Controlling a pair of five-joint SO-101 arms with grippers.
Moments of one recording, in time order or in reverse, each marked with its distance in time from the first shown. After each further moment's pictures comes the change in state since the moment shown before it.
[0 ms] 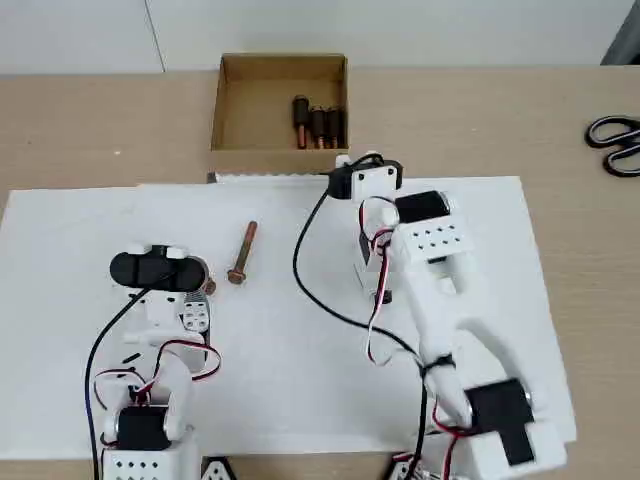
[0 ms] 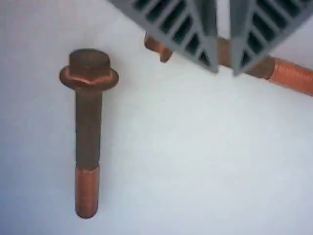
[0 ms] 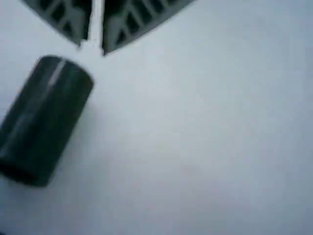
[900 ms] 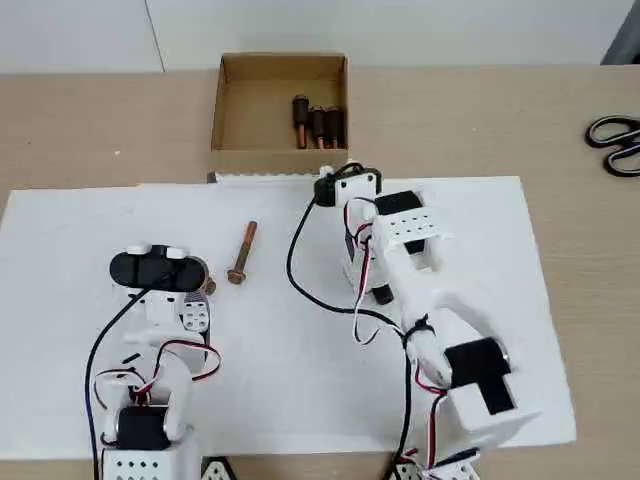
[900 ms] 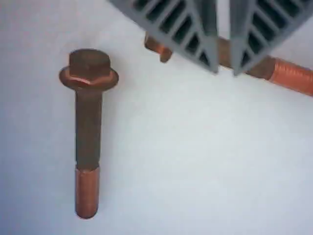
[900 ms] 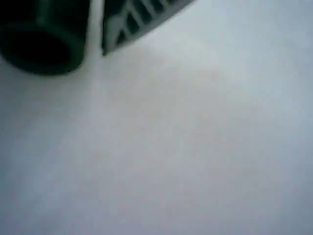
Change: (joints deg) left arm 0.0 0.0 0.0 0.0 0.0; right arm -2.2 11.6 -1.8 -7.7 1.7
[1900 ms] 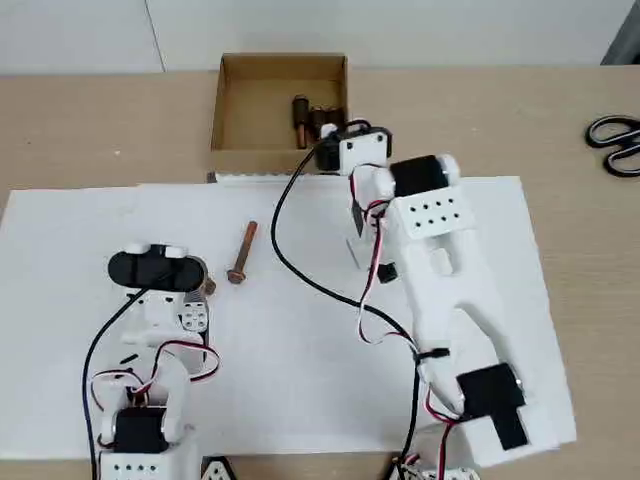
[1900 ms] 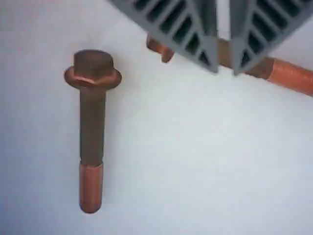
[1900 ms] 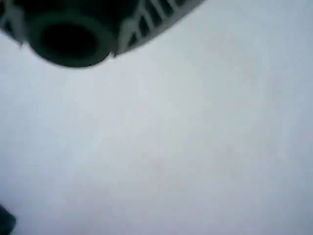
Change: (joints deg) left arm 0.0 0.1 -4.0 3.9 0.0; right arm 0.0 -9.8 -17.8 22.8 -0.2
